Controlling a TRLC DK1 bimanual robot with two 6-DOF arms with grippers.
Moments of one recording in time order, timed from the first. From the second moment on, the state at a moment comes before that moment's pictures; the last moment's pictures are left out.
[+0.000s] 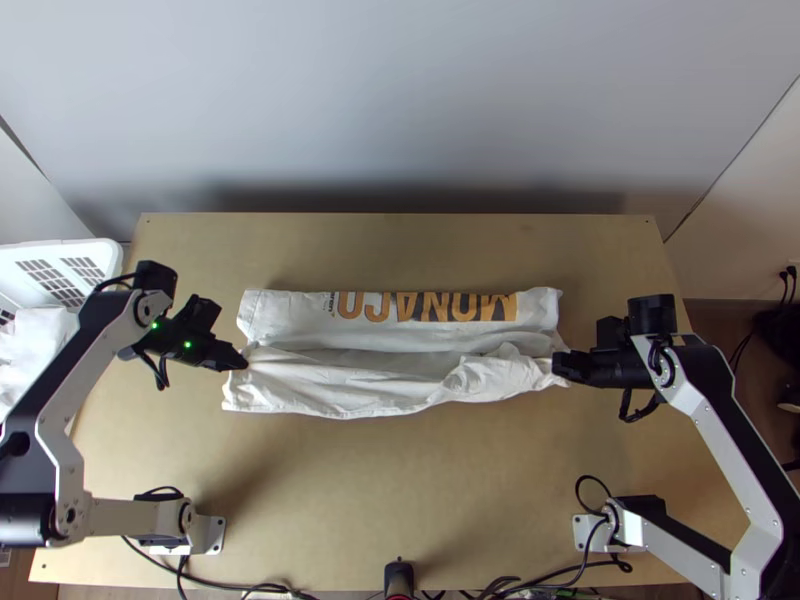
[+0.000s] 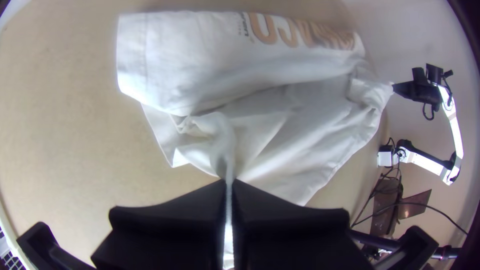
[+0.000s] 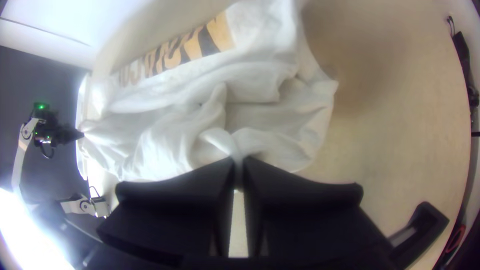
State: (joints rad) left arm 0.09 1.48 1.09 -1.06 0.47 0.39; right arm 0.06 1.15 0.86 -0.85 -0.40 0.23
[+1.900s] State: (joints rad) left arm 0.05 1.53 0.84 -1.08 0.50 0.54; right arm 0.11 1.17 0.87 -0.83 -0.39 0.29
